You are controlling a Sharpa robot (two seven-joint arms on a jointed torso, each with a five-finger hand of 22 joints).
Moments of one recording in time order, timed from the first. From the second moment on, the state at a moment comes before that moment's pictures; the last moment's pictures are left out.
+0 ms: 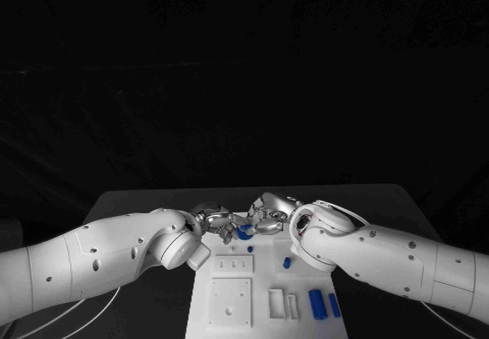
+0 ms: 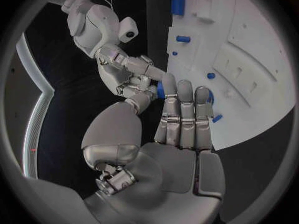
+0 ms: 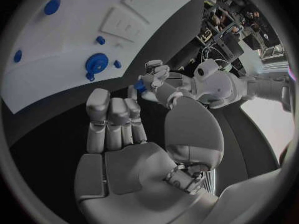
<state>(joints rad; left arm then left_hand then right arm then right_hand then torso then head) 1.33 -0.65 -0.17 1.39 -0.41 -0.27 -0.17 0.98 -0.03 0.65 -0.14 0.05 1.03 0.11 0.42 0.48 1.40 -0.05 0.44 0.53 1.11 -0.07 0.96 0.67 0.03 0.88 -0.11 0.80 1.31 1.21 -0.57 0.00 1.41 -1.35 -0.30 -0.29 1.00 -0.20 0.68 -0.21 0.20 1.00 0.08 0.35 0.51 1.07 -0.02 1.20 1.17 1.30 -0.13 1.25 0.96 0.19 1.30 -0.09 1.03 1.31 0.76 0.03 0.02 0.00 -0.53</state>
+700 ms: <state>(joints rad) 1.33 -0.67 -0.18 1.41 -0.65 -0.27 -0.21 1.00 -0.06 0.66 -0.17 0.07 1.05 0.12 0.41 0.55 1.41 -0.06 0.48 0.55 1.13 -0.09 1.01 0.66 0.03 0.88 -0.11 0.84 1.31 1.21 -0.68 0.00 1.38 -1.28 -0.38 -0.23 1.00 -0.22 0.61 -0.20 0.33 0.93 0.12 0.30 0.52 1.01 0.01 1.18 1.14 1.26 -0.09 1.22 0.96 0.18 1.26 -0.08 0.98 1.31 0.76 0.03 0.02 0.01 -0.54</state>
